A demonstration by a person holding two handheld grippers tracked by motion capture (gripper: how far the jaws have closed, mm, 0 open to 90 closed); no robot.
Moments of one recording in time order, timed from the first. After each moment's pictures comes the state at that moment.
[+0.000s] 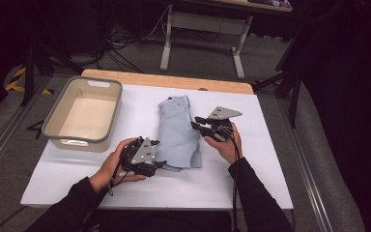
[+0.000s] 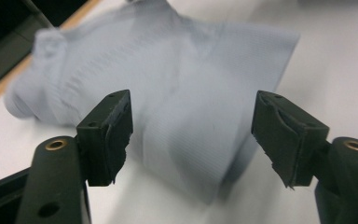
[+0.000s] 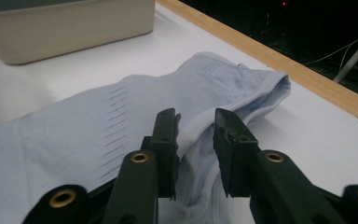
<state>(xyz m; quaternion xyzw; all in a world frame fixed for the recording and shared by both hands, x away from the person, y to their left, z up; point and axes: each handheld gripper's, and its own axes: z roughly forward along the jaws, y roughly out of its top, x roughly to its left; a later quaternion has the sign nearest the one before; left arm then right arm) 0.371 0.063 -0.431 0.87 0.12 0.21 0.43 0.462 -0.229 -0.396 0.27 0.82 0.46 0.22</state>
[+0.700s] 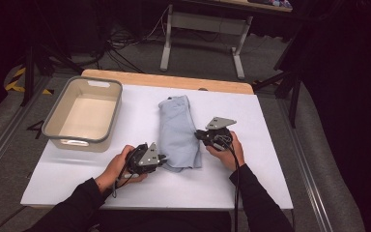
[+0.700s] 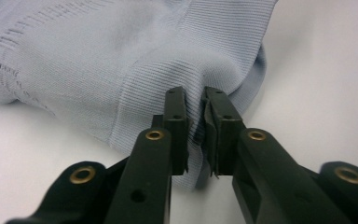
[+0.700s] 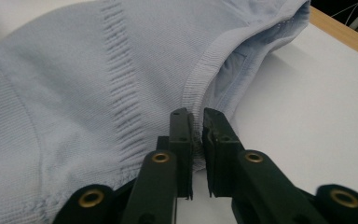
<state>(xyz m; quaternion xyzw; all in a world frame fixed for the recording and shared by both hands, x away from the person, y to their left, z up) 0.379 0.049 -0.453 0.90 0.10 0.18 0.39 0.452 -0.234 -0.425 0.28 0.86 0.38 0.21</state>
